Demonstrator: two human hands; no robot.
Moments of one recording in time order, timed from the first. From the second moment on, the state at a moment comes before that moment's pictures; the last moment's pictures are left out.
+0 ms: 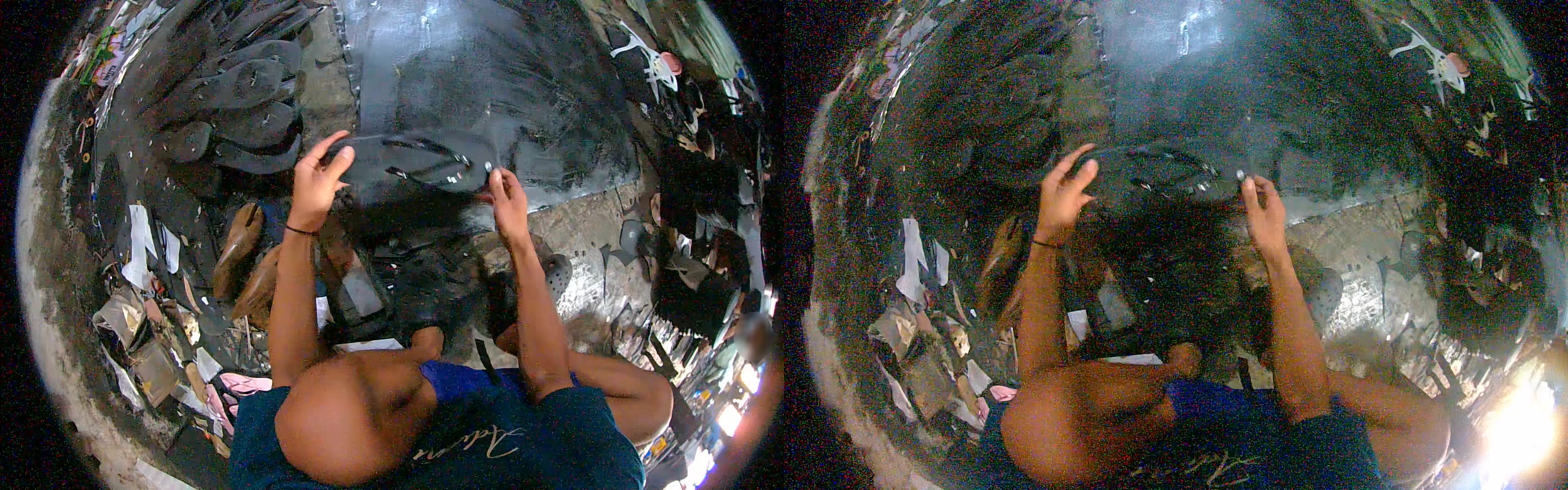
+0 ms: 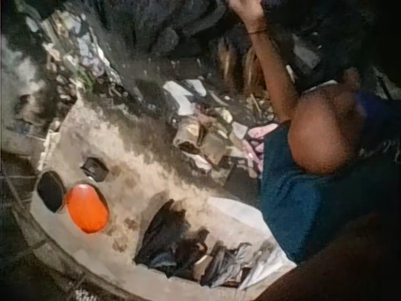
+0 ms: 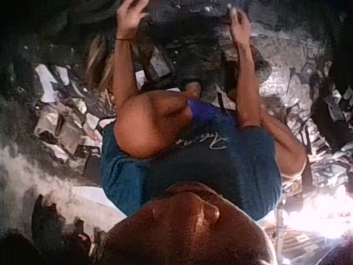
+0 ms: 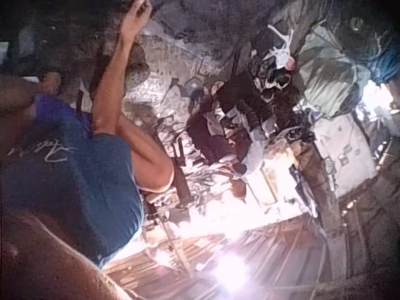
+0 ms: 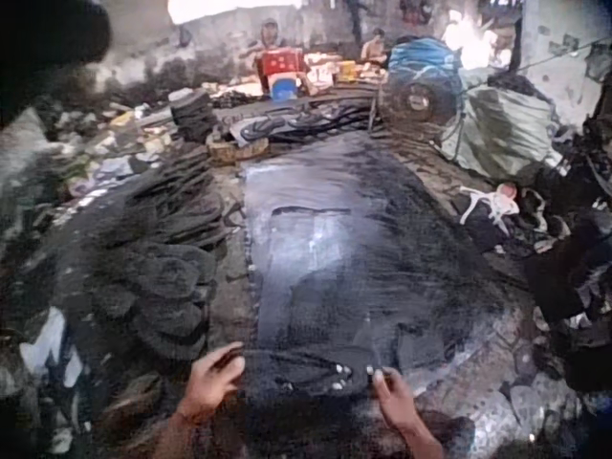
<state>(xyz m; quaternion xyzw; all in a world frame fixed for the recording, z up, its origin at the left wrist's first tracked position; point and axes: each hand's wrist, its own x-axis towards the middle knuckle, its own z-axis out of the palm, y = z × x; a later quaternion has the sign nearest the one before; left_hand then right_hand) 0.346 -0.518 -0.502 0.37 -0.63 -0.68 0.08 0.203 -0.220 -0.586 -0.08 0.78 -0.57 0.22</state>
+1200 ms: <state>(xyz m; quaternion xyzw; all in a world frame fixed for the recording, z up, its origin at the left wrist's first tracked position) 0.360 -0.514 -0.556 0.40 -0.72 -0.56 -0.09 0.167 -0.150 -0.543 0.19 0.37 -0.86 0.29</state>
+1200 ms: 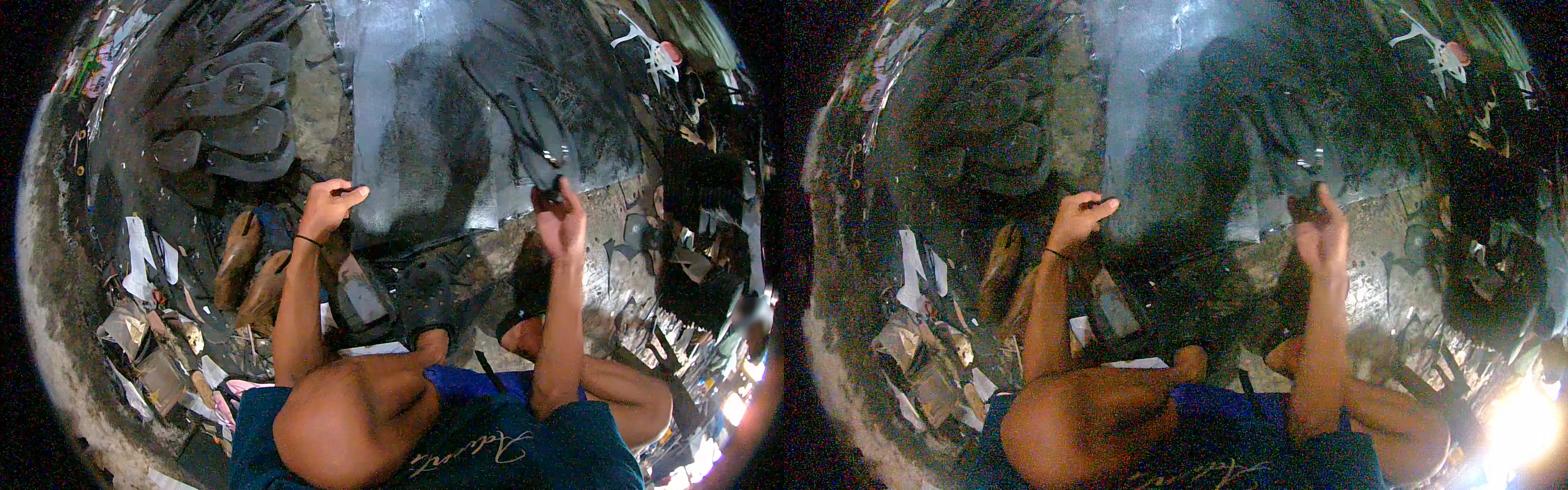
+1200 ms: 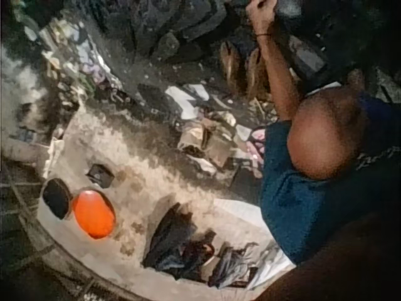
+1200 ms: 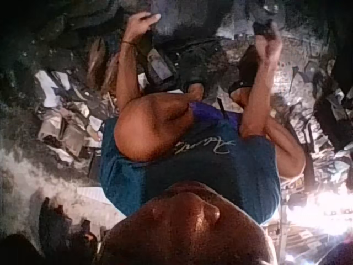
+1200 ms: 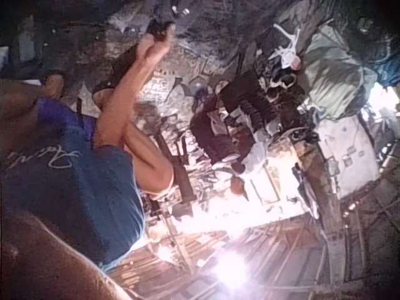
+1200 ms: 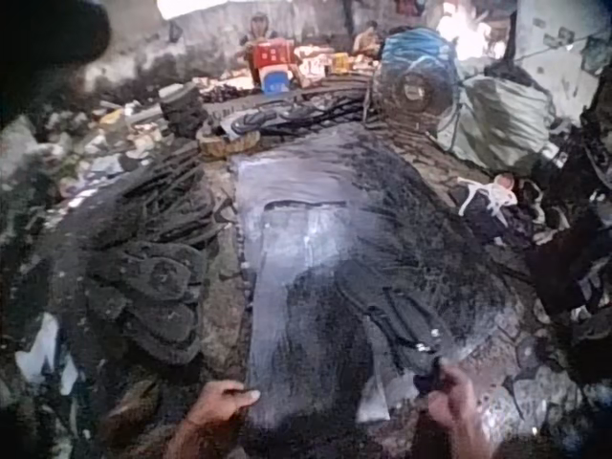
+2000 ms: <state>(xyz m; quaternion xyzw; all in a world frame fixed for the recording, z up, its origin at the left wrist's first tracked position) 0.274 -0.532 -0.560 0.25 -0.83 -0.49 -0.05 0.241 -0.187 -0.615 0.14 0.80 -0.54 0.21</state>
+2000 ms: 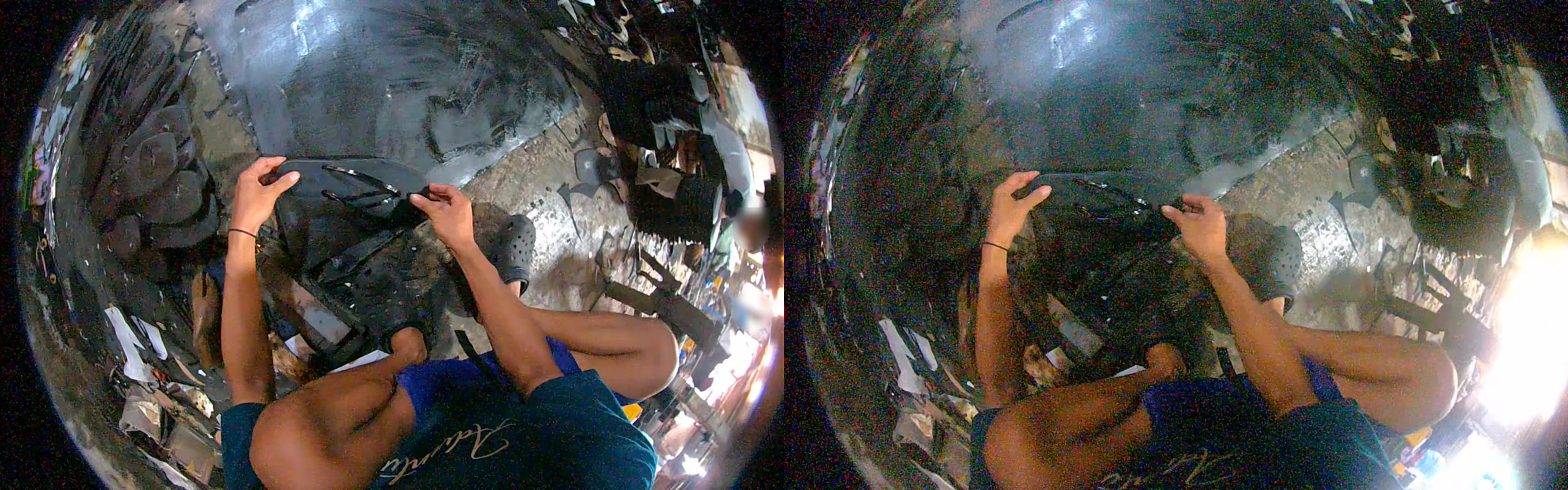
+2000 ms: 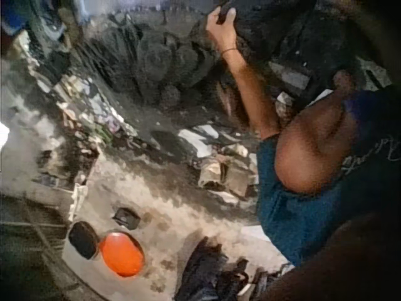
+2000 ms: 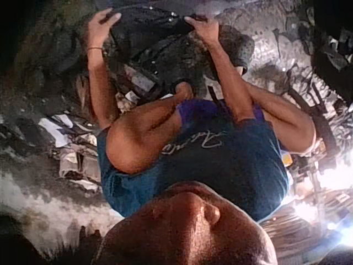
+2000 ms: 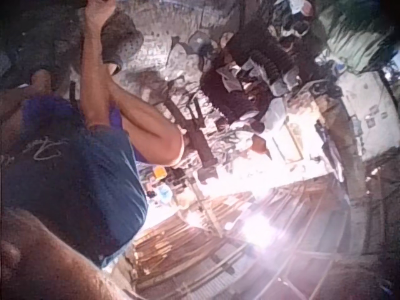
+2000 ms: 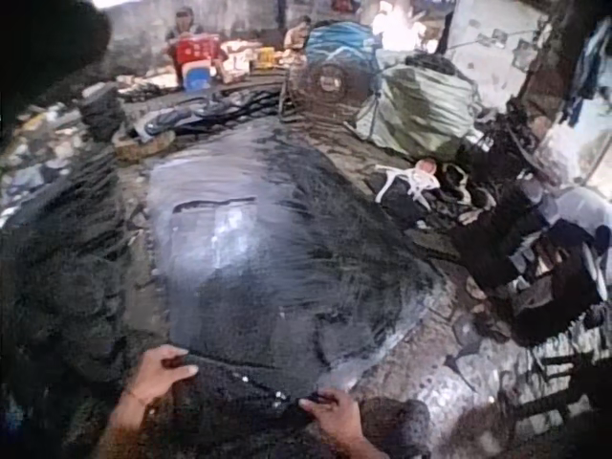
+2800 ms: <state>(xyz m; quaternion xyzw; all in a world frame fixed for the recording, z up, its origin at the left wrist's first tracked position) 0.350 -0.505 -0.542 0.35 -0.72 -0.58 -0.14 0.166 -0.190 -0.603 -0.02 0.79 -0.57 0.23</state>
